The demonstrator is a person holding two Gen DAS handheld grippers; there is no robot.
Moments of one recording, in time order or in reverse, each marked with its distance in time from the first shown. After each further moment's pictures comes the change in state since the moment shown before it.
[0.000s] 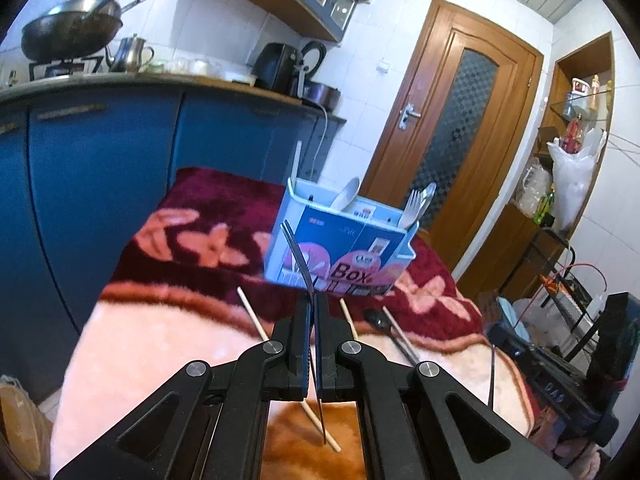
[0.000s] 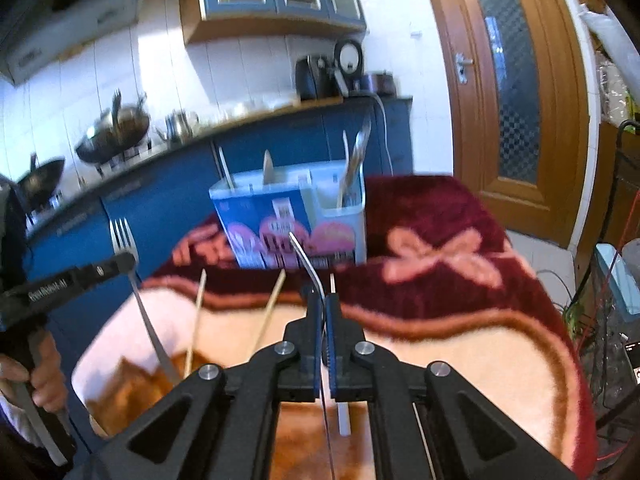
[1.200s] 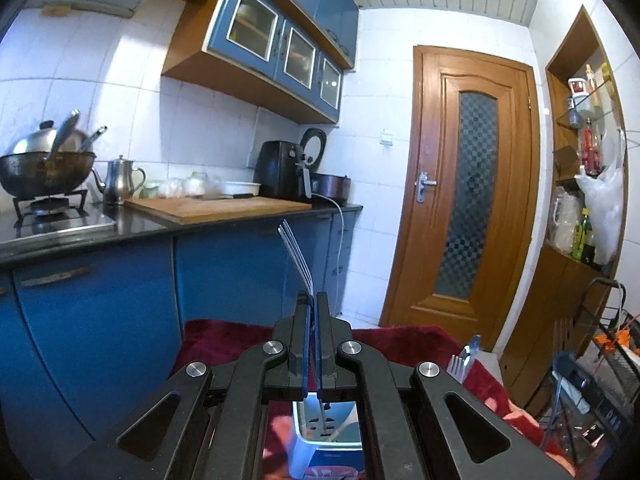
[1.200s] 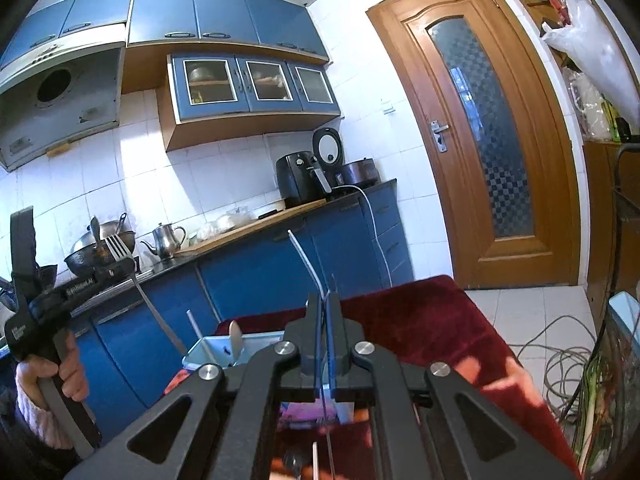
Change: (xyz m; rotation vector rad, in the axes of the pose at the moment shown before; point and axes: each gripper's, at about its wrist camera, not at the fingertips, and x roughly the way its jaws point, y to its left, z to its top) left arm 0.069 -0.036 0.139 0.178 -0.296 0.129; right arm 0.033 -0.047 0.094 0.100 -0.310 0.005
